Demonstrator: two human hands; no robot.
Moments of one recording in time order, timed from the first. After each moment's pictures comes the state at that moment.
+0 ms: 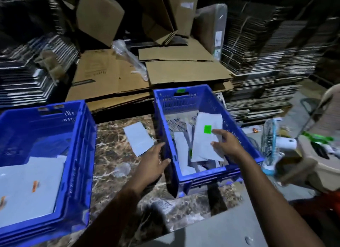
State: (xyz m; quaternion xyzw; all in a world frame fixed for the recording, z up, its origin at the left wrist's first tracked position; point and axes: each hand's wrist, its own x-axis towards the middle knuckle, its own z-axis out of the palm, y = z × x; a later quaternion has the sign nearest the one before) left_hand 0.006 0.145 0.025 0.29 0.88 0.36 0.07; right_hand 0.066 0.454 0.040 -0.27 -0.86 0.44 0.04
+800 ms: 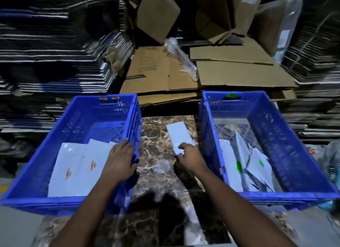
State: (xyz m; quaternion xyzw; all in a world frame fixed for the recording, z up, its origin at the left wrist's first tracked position) left_hand -0.058 -0.084 0.017 0.18 0.98 0.02 -0.03; right_hand -0.052 0.202 -0.016 -0.02 -0.95 0.32 -0.02
